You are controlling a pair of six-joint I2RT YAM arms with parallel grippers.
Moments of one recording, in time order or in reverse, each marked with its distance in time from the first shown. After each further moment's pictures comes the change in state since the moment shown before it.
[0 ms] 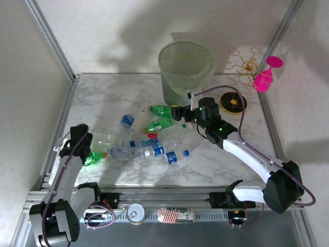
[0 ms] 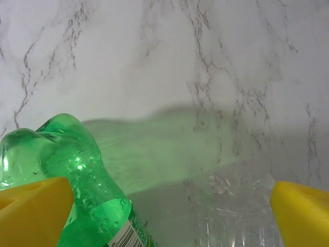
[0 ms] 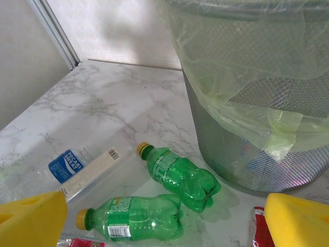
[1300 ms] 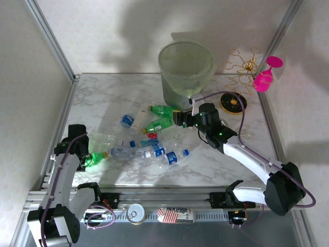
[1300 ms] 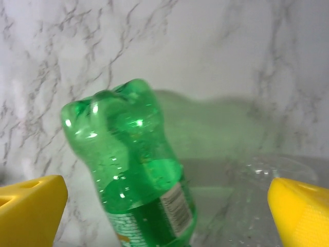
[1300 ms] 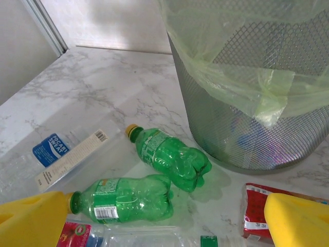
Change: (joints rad) left arm 0.000 -0.026 0.134 -0.386 0.029 -0.250; right arm 0.000 -0.026 -0.106 0.047 0.021 0.004
